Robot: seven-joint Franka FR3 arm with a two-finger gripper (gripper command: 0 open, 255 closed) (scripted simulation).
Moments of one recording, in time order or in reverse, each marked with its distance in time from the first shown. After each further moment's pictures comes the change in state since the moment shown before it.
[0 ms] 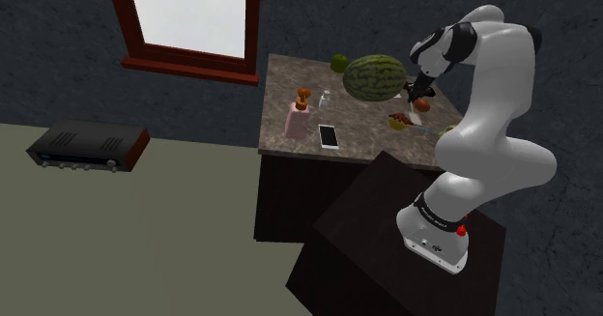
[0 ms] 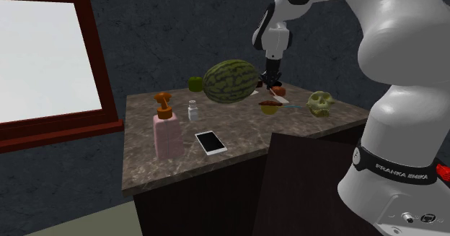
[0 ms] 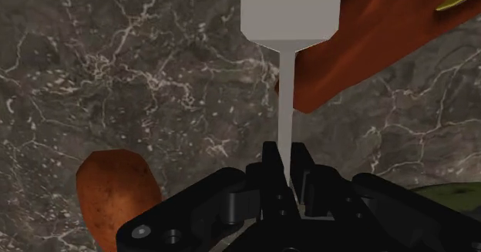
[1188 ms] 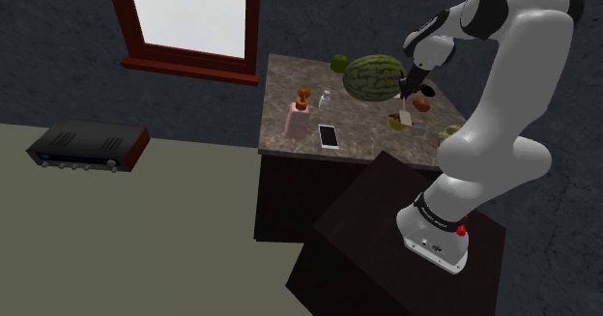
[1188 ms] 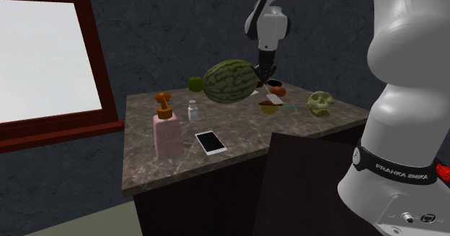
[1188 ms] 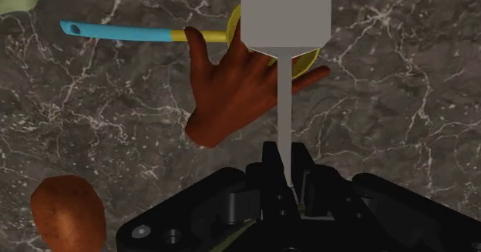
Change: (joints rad) arm 0.187 -0.344 -0.036 -0.438 -0.073 0.105 0.126
